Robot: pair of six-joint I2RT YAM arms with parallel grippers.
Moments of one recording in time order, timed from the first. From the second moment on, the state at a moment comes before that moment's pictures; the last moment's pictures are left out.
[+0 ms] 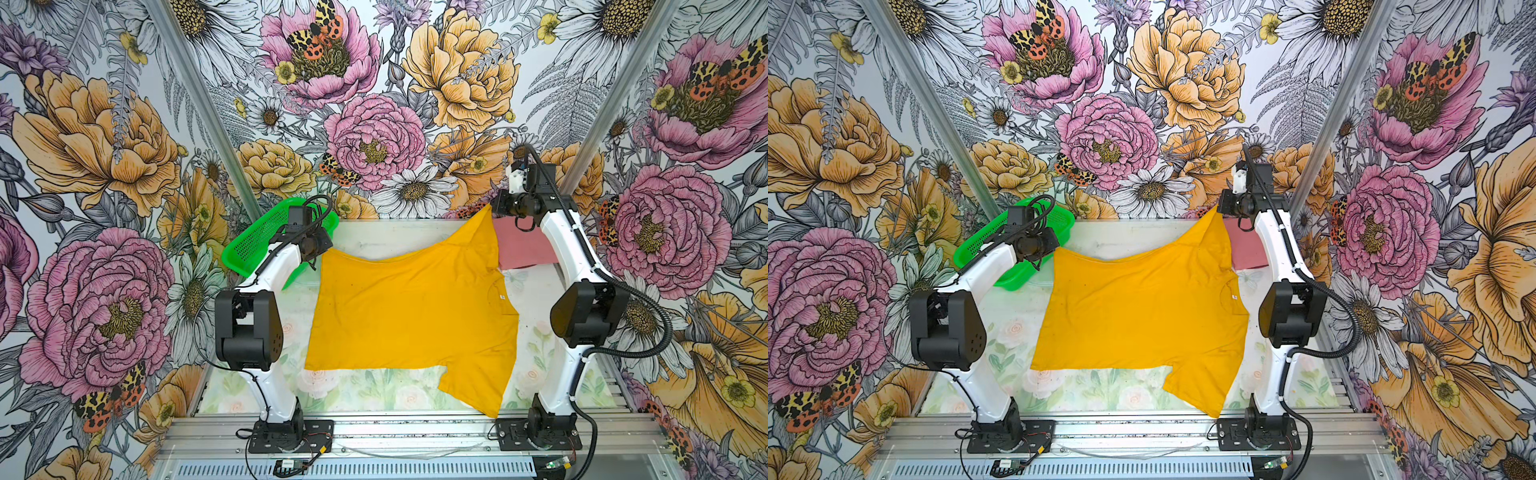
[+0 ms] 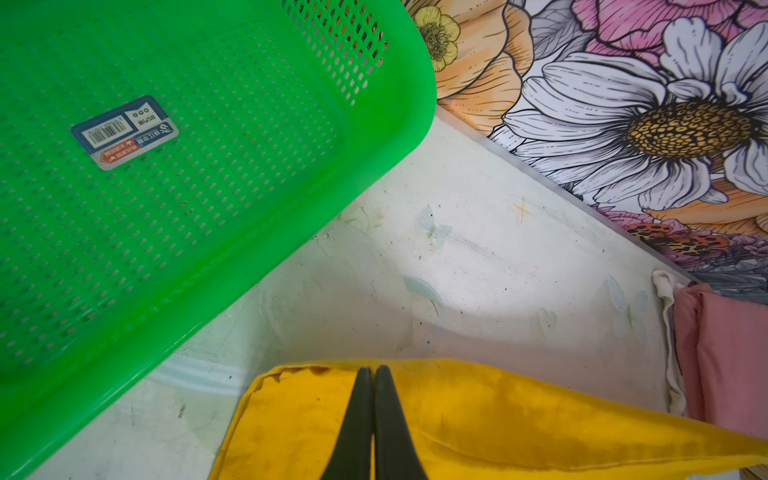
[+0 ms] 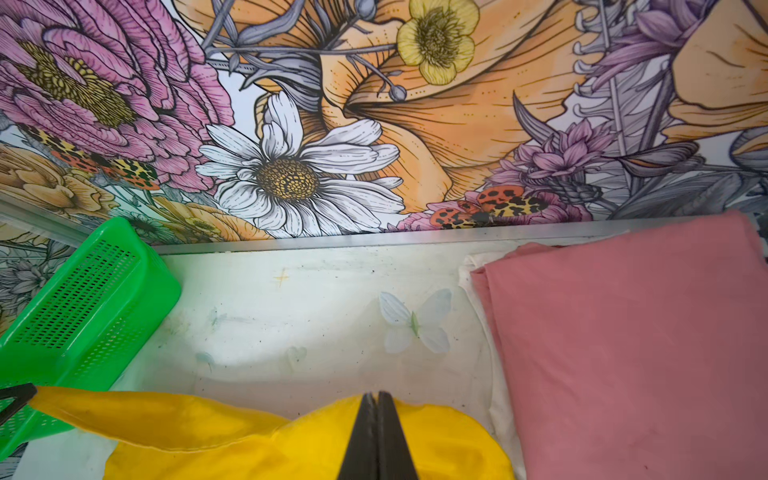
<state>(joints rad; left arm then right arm) -0.04 1.81 1.48 -0.48 0.08 -0.52 -0.02 2.02 2.10 -0.73 -0.35 0.16</state>
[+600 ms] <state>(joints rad) -0.03 1.87 1.48 -0.48 0.13 -0.52 -0.03 2.15 2.26 -0.77 -0.42 0.16</state>
